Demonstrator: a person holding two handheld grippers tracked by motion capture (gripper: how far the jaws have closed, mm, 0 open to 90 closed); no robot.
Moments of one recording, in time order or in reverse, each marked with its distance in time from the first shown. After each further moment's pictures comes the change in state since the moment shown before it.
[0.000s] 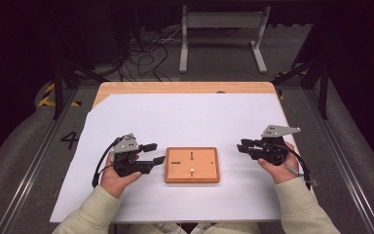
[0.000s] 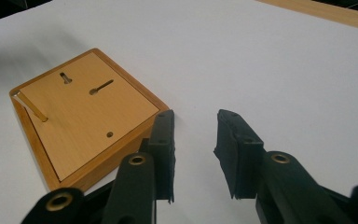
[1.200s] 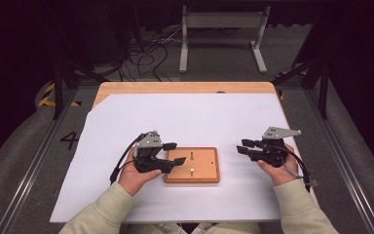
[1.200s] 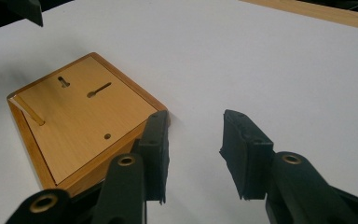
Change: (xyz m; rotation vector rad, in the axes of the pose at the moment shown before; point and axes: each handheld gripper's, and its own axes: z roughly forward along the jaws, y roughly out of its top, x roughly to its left) left arm -0.028 0.023 0.051 0.080 -0.133 0.018; right arm 0.000 -0.007 0.003 -0.025 0.007 0.023
